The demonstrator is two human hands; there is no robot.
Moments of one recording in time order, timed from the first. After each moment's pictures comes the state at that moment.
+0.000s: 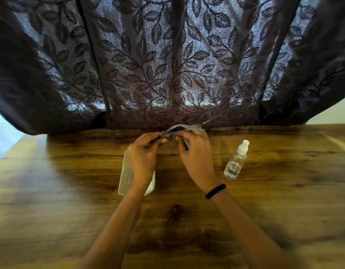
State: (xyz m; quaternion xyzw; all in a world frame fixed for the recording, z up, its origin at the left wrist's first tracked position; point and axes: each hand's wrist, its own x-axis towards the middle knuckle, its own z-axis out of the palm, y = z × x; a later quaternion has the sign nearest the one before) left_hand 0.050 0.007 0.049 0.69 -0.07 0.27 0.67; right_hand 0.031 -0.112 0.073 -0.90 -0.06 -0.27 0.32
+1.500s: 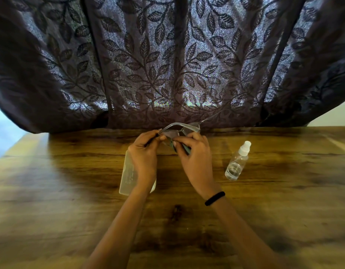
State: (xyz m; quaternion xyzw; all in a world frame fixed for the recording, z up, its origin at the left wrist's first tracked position) left_hand 0.050 0.002 0.051 0.63 0.01 0.26 0.73; right_hand 0.020 -0.106 0.069 -0.89 -0.04 -0.26 0.37
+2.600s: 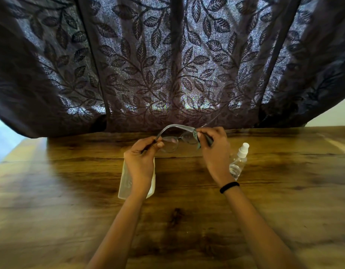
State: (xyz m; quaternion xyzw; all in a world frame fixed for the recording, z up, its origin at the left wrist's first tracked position) left_hand 0.039 0.008 0.054 0.63 -0.02 0.25 0.73; right_hand 0.047 -0.151 0.063 -0.84 0.03 -0.32 0.43
